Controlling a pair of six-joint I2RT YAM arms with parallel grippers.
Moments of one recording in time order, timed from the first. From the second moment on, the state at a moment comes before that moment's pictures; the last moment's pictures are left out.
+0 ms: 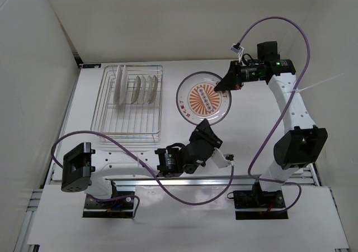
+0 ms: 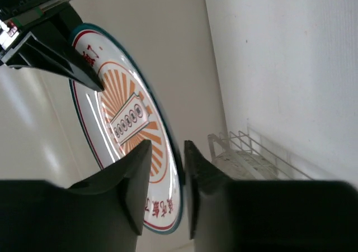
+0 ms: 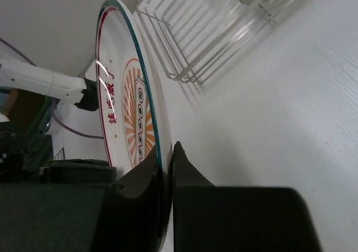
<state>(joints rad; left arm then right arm) -1.40 1.50 1.09 0.09 -0.77 1.40 0.12 1.67 1.75 -0.97 -1.17 -0.14</state>
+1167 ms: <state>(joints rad) -0.06 1.58 1.73 -0.80 -0.02 0.38 0.15 2.26 1.99 -0.69 -0.47 0.06</state>
